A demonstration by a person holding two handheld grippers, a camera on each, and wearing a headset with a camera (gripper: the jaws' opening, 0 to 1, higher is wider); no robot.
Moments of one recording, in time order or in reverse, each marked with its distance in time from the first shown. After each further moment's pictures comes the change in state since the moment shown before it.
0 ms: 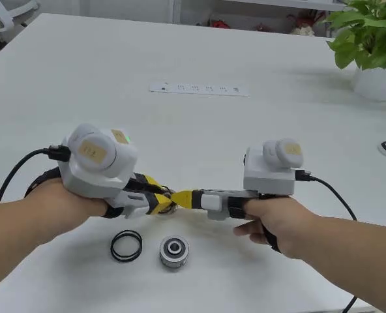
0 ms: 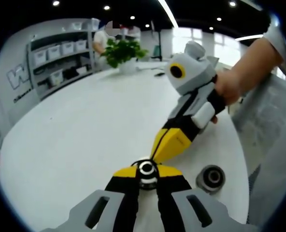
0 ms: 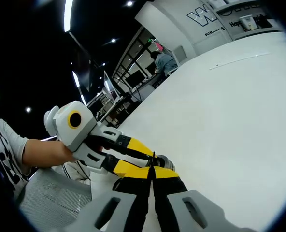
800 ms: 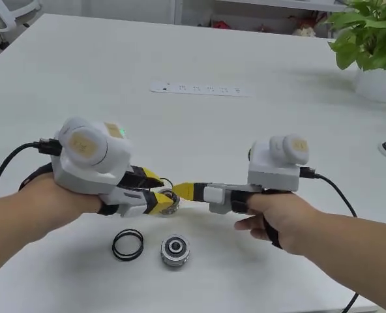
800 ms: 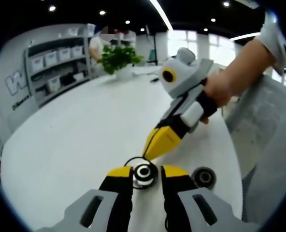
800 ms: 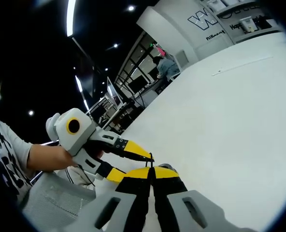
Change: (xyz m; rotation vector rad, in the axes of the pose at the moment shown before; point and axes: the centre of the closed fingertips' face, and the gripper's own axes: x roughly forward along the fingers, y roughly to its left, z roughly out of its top) left arm -0.018 -0.006 0.012 0.038 -0.040 -0.023; right arm -0.004 0.008 0.015 0.013 -0.054 0.028
